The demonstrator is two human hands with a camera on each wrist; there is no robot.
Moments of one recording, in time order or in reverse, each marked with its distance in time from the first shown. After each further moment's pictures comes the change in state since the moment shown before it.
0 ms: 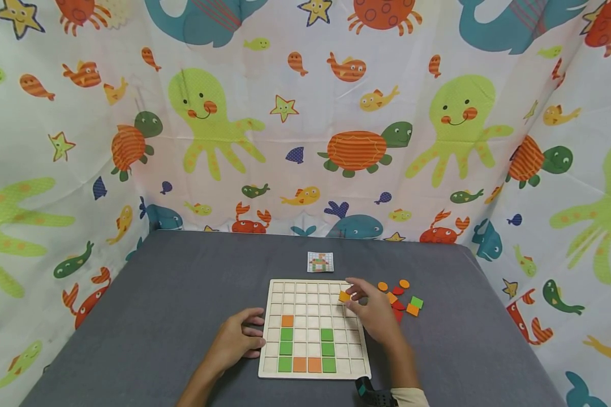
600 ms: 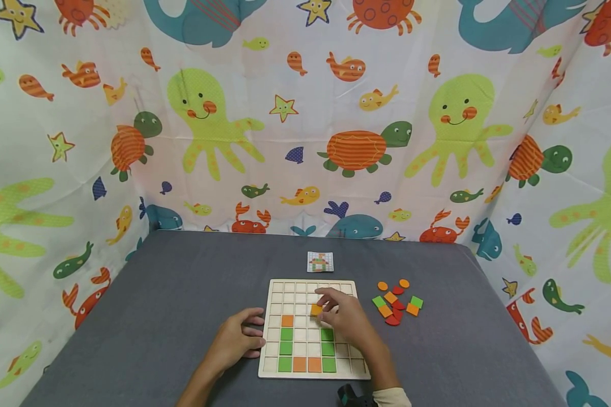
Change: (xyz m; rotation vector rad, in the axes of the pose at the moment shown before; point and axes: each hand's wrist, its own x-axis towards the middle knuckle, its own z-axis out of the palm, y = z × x) left_hand 0.000 0.000 0.000 -0.002 0.001 0.000; right_hand 0.001 -0.029 0.037 0.080 -0.225 -0.025
